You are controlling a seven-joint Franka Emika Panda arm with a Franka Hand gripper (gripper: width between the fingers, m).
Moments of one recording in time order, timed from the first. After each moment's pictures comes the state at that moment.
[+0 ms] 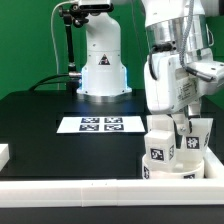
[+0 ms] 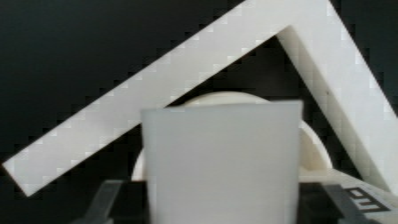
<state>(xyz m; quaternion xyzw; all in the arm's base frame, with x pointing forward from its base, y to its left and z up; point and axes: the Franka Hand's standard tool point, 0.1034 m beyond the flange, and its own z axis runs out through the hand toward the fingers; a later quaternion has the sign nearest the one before) 0.610 0.102 0.083 -0.46 0.88 0.04 0.11</state>
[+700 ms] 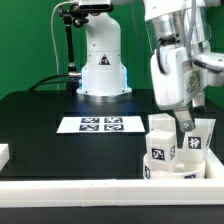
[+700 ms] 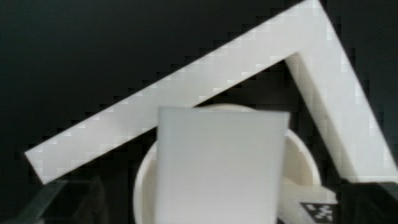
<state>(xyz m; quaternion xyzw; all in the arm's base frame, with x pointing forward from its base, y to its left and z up) 0.615 0.108 0.100 -0.51 0.85 0.05 0.12</state>
